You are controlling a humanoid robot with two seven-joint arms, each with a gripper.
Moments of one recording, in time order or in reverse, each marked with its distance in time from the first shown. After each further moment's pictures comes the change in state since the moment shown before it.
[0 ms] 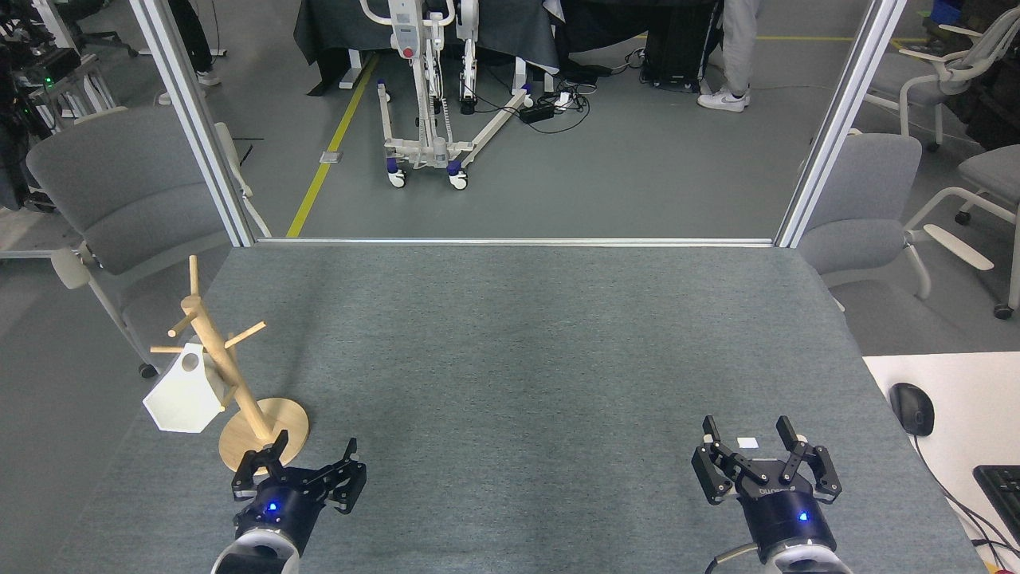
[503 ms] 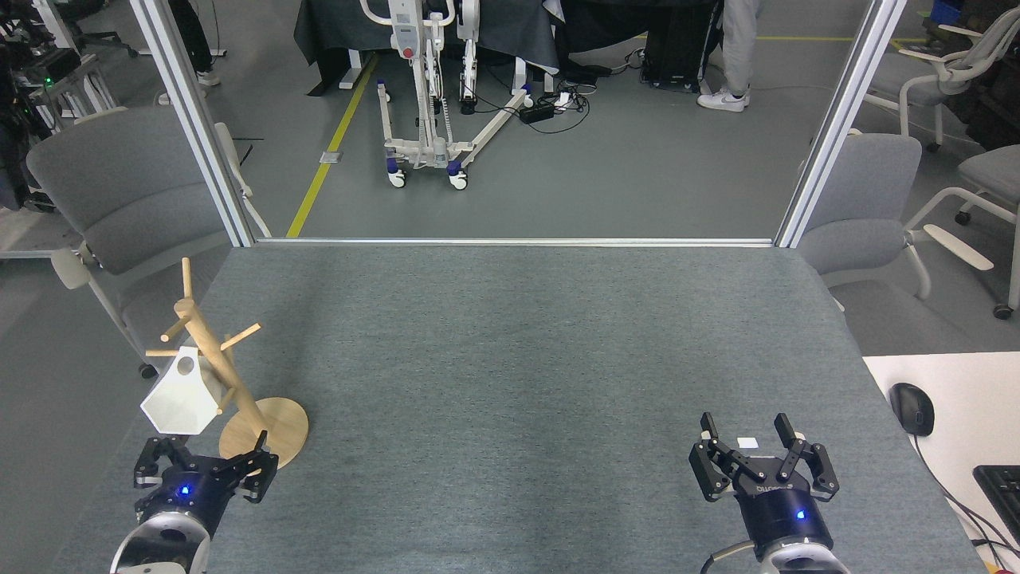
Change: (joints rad) left arm -0.032 0.206 0.036 0.023 -0.023 0.040 -0.083; right arm -0.001 0.015 -0.001 -0.011 0.001 0.001 0.001
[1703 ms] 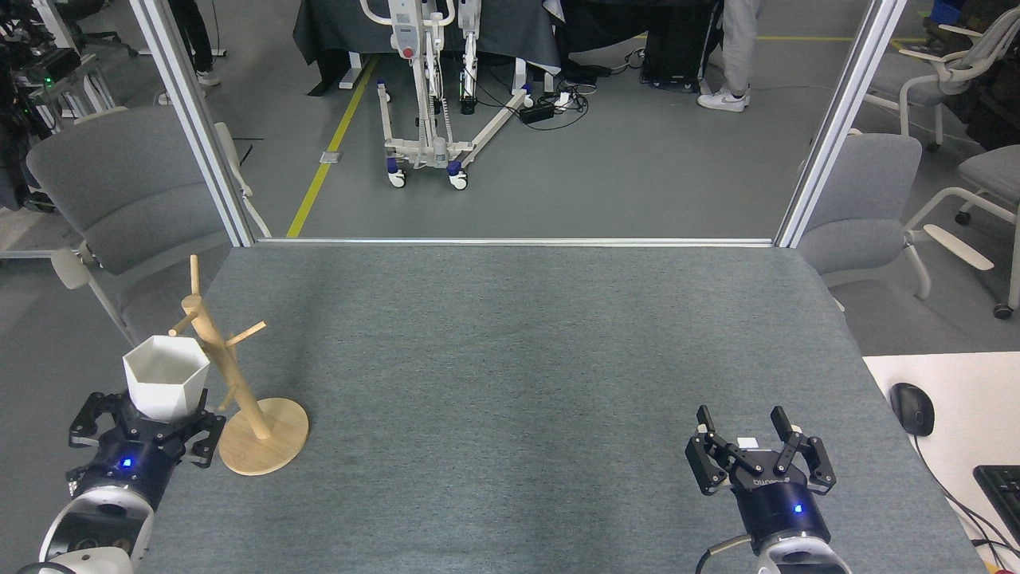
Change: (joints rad) left arm 0.005 0.099 0.015 -0.155 -0.010 -0.016 -0.013; right arm -0.008 0.009 0.005 -0.024 -0.007 -0.003 0.005
